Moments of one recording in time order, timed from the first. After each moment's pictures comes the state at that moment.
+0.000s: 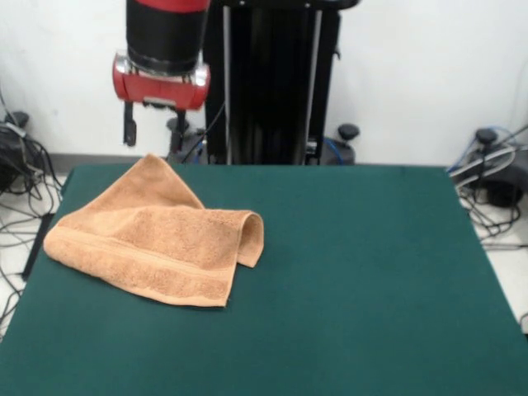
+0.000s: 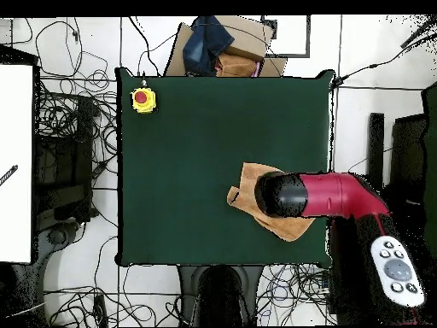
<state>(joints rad) -0.64 -0.77 0.28 1.73 -0.60 0.64 1.70</state>
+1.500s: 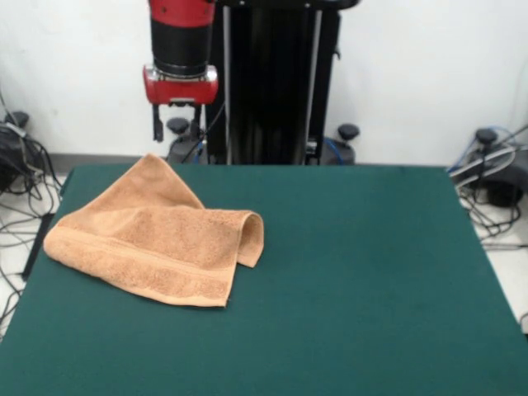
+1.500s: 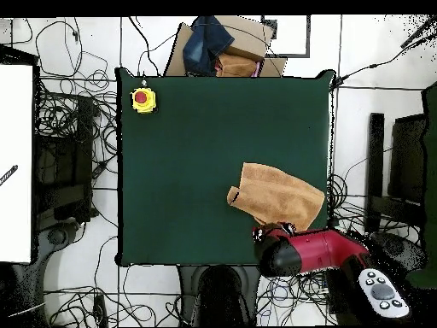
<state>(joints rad) -0.72 -0.65 0.22 1.97 -0.87 0.28 1.70</state>
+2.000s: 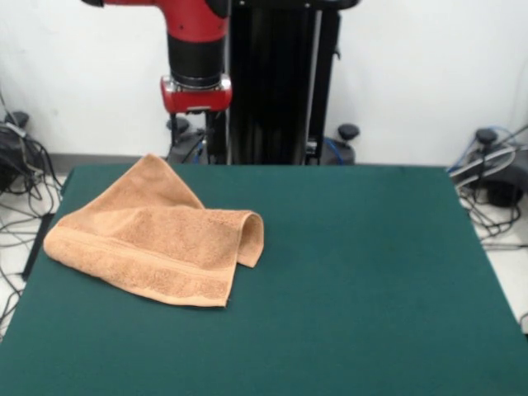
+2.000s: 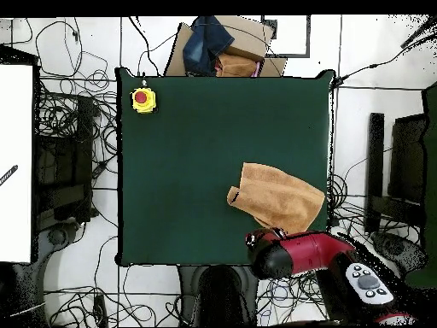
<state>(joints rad) -0.68 -0.57 0.17 1.96 -0.87 0.24 1.70</state>
